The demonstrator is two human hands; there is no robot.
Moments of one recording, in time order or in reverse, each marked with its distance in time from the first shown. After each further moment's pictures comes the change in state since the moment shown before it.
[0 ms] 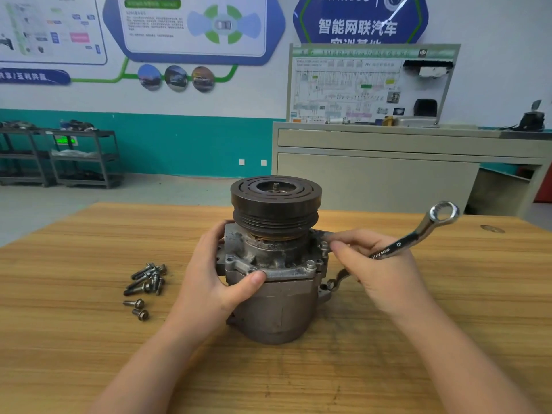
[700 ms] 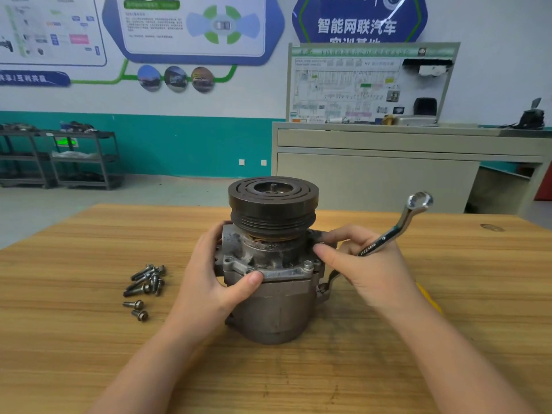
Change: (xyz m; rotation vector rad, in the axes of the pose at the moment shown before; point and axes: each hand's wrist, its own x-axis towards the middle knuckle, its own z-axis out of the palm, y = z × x) left_hand 0.000 0.004 0.002 0.010 0.022 0.023; right_hand 0.005 0.002 0.005 0.094 -0.040 0.023
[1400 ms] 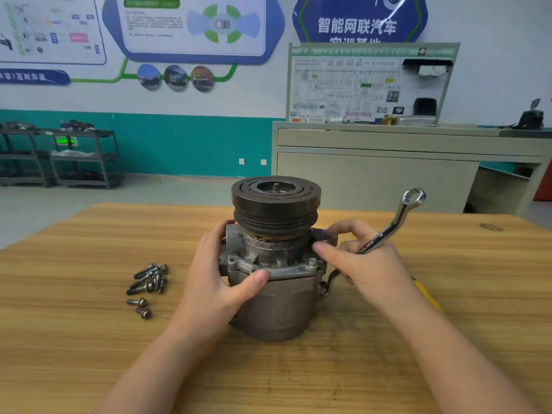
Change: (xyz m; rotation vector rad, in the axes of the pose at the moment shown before) left_hand -0.003 -0.004 0.000 0.039 0.022 0.024; right_hand 0.001 0.000 0.000 -0.005 -0.060 0.052
